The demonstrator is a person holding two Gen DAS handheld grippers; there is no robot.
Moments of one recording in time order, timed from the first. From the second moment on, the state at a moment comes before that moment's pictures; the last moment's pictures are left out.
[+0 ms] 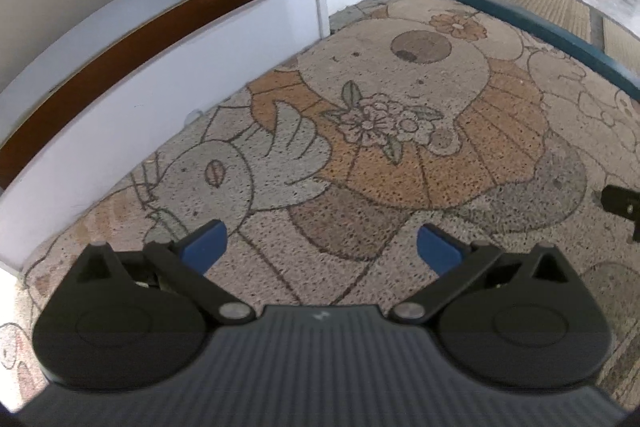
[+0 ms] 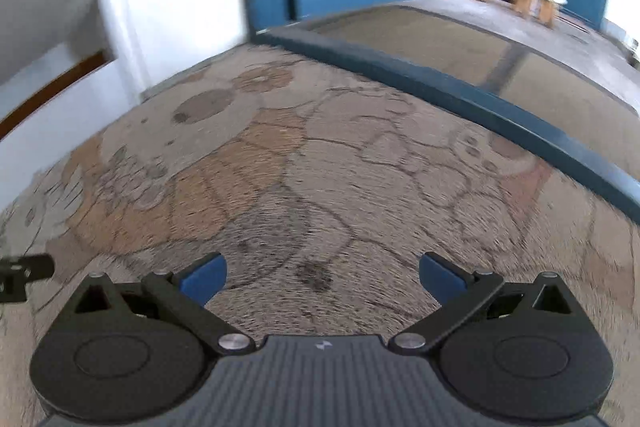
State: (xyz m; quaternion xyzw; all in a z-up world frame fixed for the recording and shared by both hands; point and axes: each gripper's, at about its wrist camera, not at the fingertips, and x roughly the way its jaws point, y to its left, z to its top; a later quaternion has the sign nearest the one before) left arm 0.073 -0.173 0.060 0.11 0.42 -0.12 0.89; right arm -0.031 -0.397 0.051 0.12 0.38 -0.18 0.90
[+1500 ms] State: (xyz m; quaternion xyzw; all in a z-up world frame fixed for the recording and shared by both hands) left arm 0.058 -0.168 0.009 0.04 0.35 -0.14 0.93; right arm -0.048 -0.375 0.006 0.07 0.33 -0.18 0.92
